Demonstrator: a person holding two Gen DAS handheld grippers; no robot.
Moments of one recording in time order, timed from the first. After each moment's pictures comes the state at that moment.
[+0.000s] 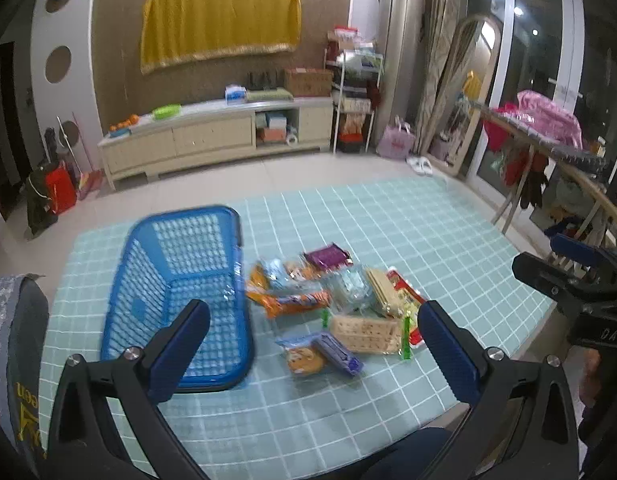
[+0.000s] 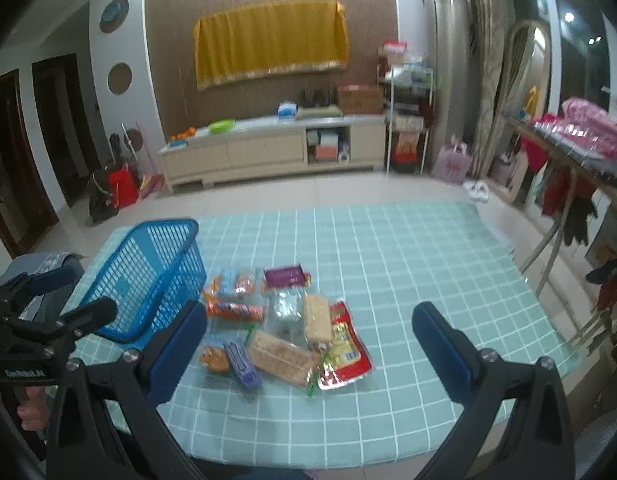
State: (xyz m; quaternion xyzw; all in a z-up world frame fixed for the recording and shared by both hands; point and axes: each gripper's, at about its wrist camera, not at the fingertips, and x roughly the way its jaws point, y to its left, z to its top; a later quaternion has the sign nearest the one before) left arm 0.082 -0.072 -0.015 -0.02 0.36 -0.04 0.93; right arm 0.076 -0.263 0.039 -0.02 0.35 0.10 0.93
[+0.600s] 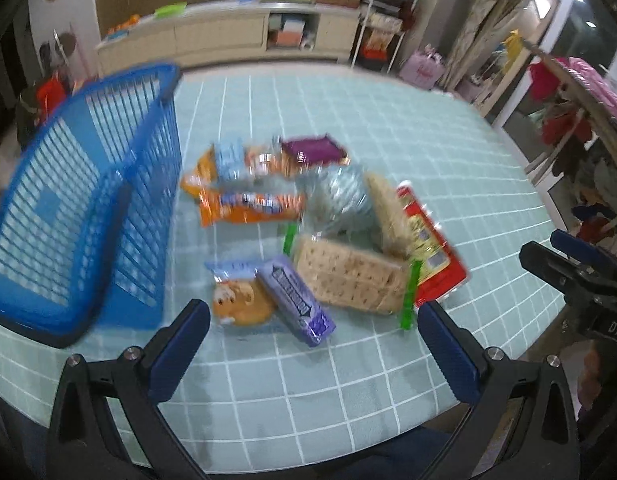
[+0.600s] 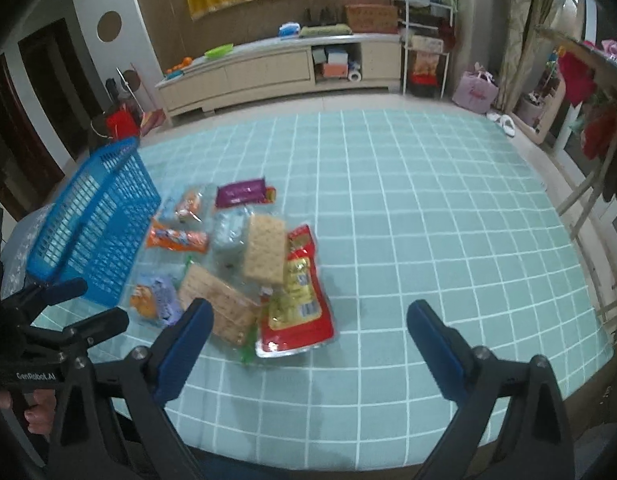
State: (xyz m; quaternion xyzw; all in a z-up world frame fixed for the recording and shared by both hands) left arm 0.145 -0.117 -0.134 -0.09 0.51 -0.01 0.85; right arm 0.140 -0.323 -0.062 -0.01 0.47 0.14 0.87
